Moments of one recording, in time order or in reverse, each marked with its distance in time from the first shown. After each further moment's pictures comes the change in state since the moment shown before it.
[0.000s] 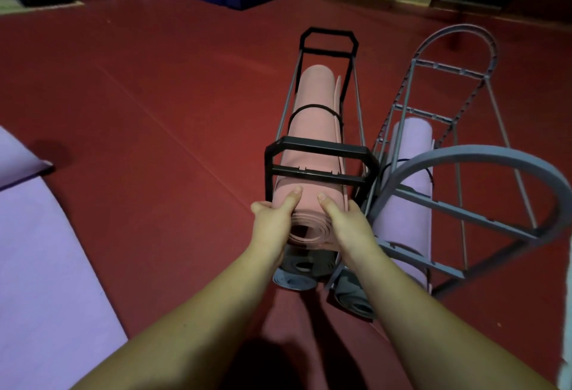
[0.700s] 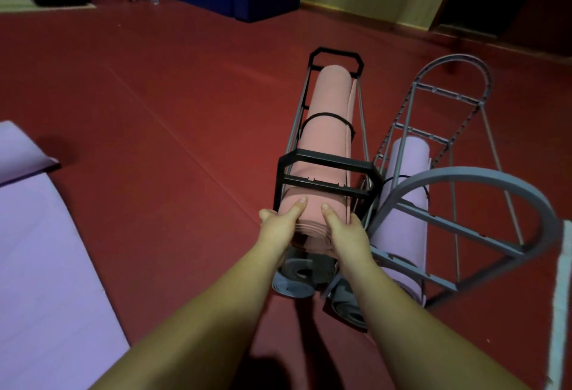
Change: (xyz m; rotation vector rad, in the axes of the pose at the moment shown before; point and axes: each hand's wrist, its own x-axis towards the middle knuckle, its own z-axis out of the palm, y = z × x) left_hand 0.009 0.002 -0.007 0.067 -0.079 -0.088; right_hand 0.003 0.011 0.011 -0.132 0.132 -0.026
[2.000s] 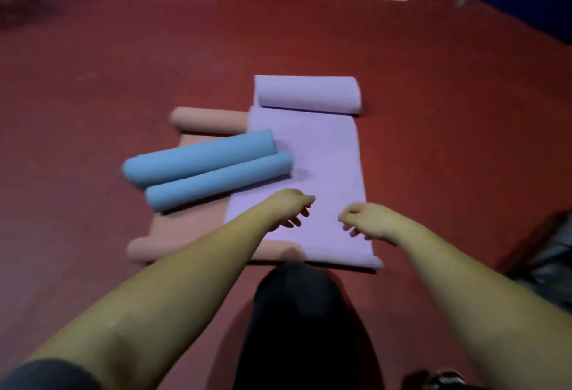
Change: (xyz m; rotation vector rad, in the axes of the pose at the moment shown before) left_hand -0.397 -0.112 -0.534 0.268 0.353 -0.092; right_hand -0.502 -0.027 0.261 -1.156 -1.293 -0.426
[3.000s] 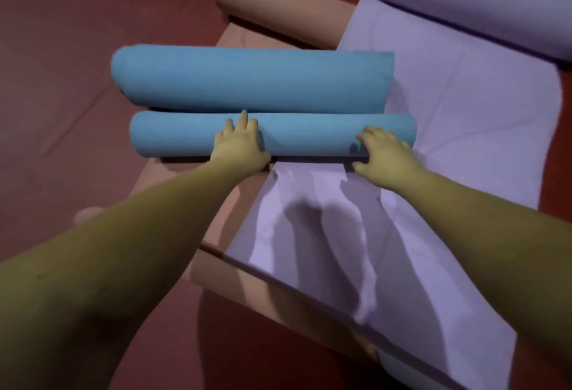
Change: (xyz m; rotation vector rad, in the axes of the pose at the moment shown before) left_hand 0.374 -0.288 -0.204 0.654 0.559 -0.314; right_hand 0.556 -0.061 0.108 -0.705 0.121 -0.459
